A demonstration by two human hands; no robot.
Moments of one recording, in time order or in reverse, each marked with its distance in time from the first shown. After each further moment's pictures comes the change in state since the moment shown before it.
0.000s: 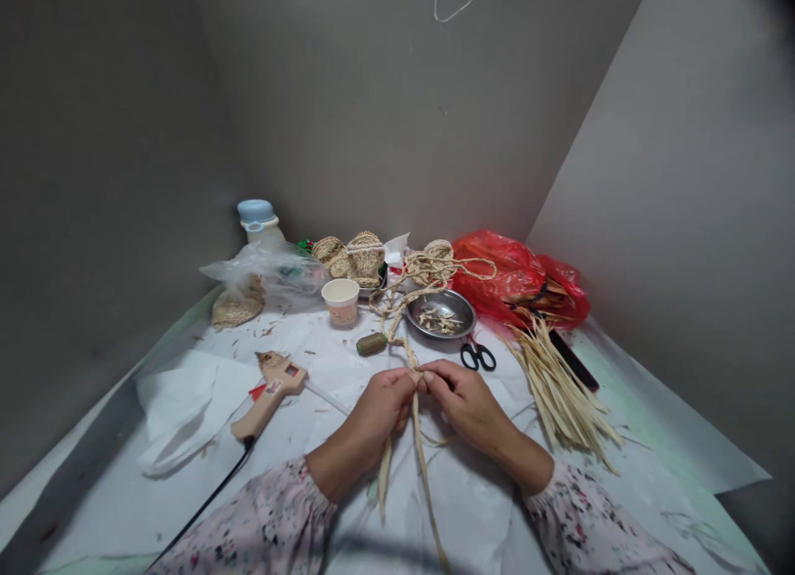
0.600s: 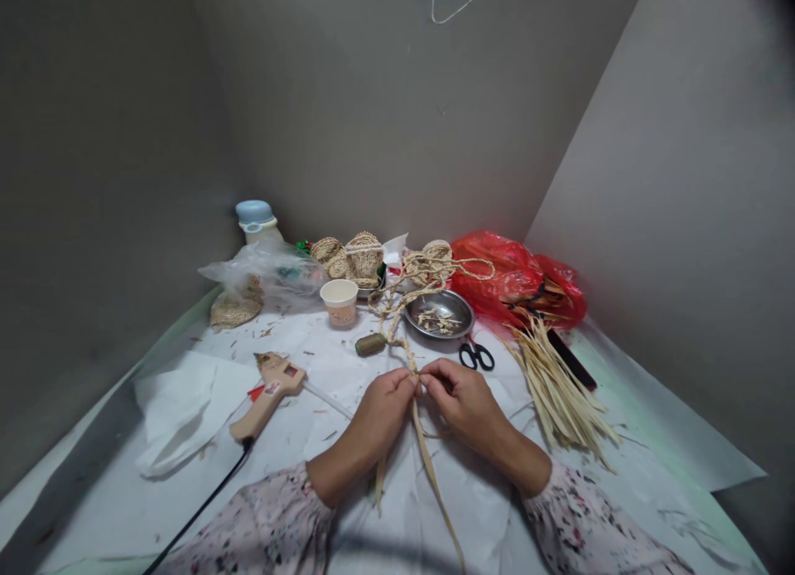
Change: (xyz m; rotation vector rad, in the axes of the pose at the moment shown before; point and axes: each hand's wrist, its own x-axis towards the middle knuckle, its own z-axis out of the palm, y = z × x) left_hand 0.008 -0.012 -0.007 0.313 0.058 0.170; right_hand 0.000 0.003 -0.001 -0.139 0.062 -0.033
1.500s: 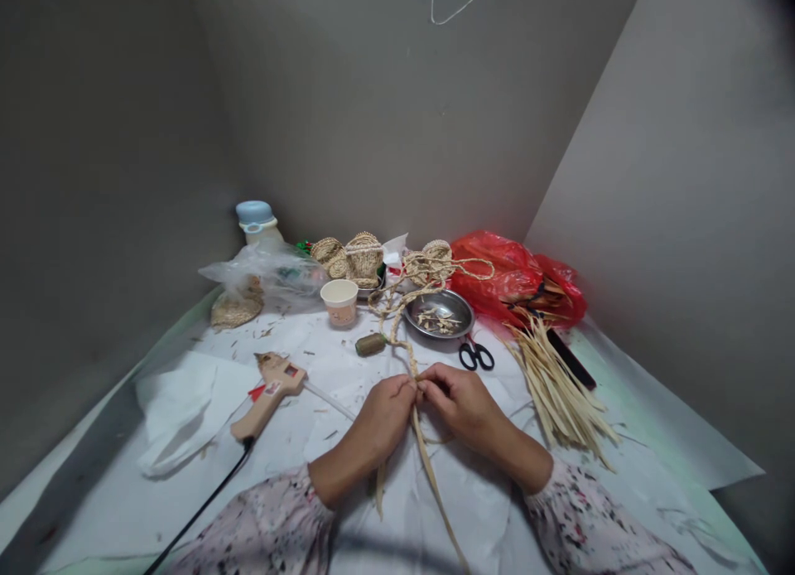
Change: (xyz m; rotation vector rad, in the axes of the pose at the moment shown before) left_hand -0.004 0.003 0.000 0.238 -0.011 0.026; right_hand 0.000 0.007 0.002 -0.001 -0.103 0.020
